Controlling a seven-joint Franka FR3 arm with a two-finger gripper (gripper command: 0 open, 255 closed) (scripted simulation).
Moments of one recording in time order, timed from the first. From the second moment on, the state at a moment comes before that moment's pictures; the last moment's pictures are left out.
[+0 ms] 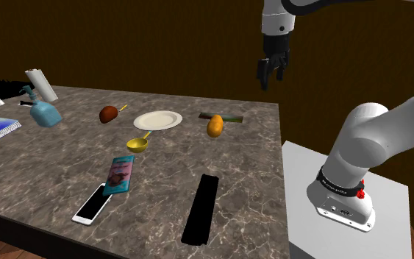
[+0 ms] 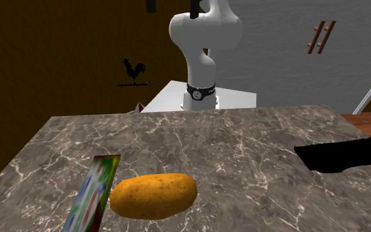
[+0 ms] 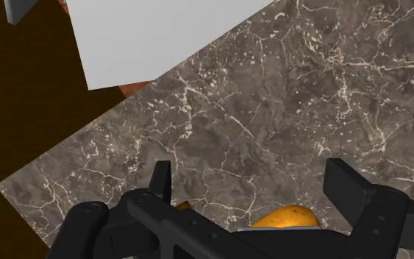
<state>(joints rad) -0.01 -0.78 0.04 -2.39 -0.01 1.54 0.17</state>
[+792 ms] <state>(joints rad) -0.09 -0.47 0.18 -2.37 0.04 1.84 0.53</state>
